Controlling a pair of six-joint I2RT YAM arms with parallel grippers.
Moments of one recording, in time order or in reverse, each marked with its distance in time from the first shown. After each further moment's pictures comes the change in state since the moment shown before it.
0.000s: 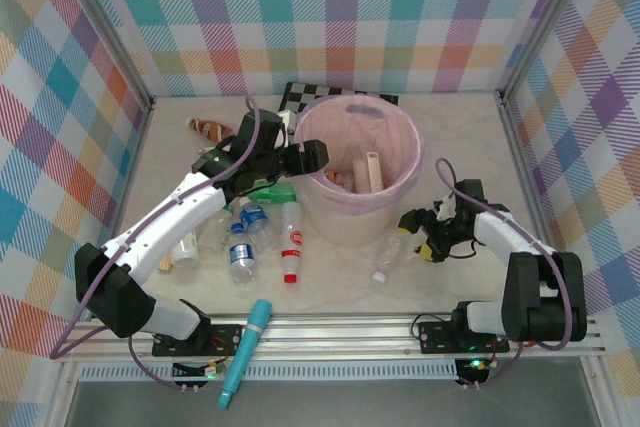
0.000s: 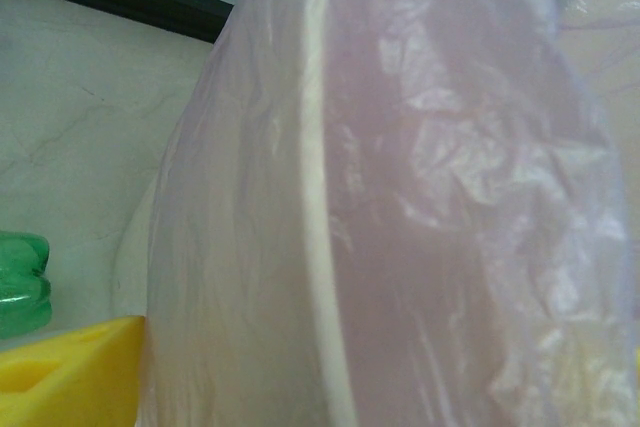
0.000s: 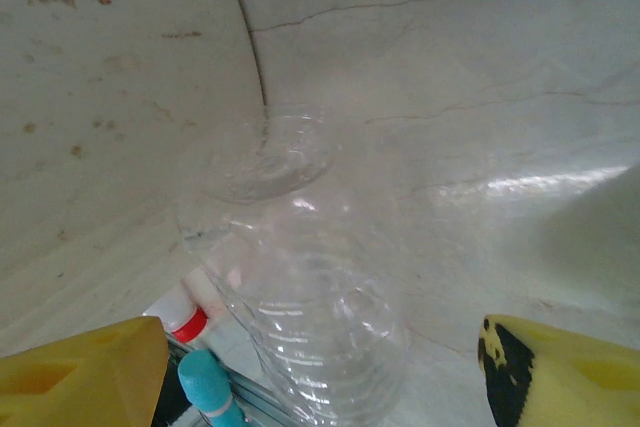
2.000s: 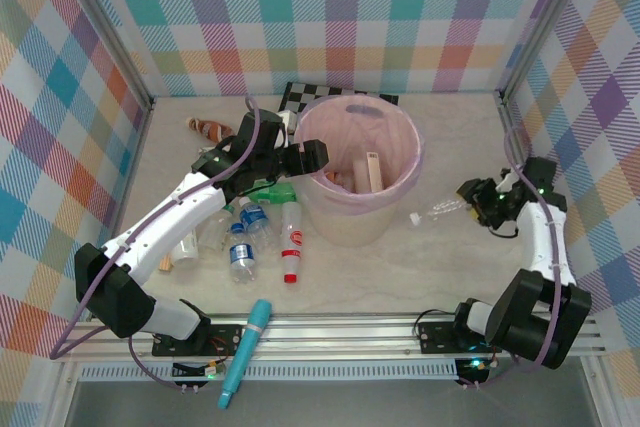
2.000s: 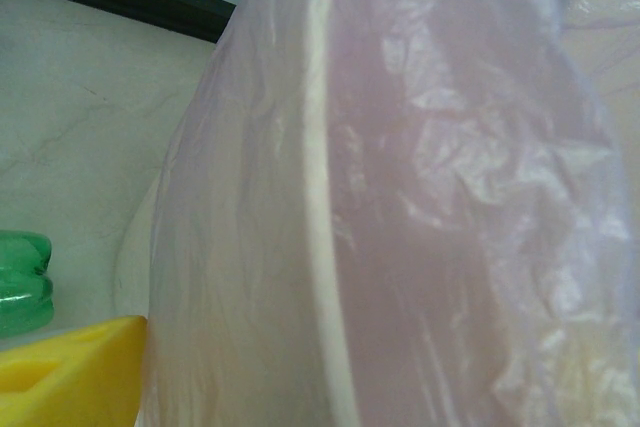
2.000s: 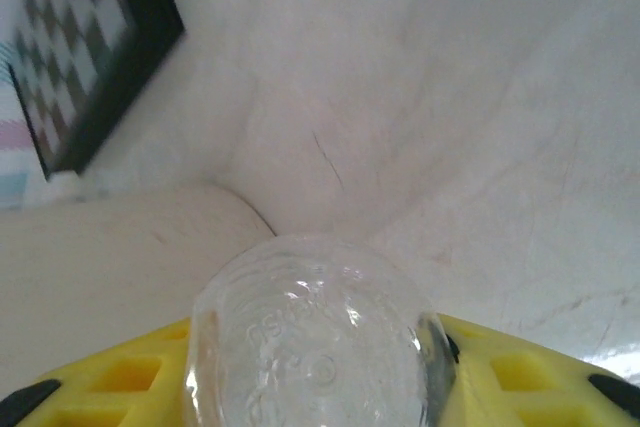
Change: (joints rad) left arm 0.000 0.000 0.000 -0.003 -0.003 0.000; right arm -0.426 -0.127 0.325 -0.169 0.145 -0.108
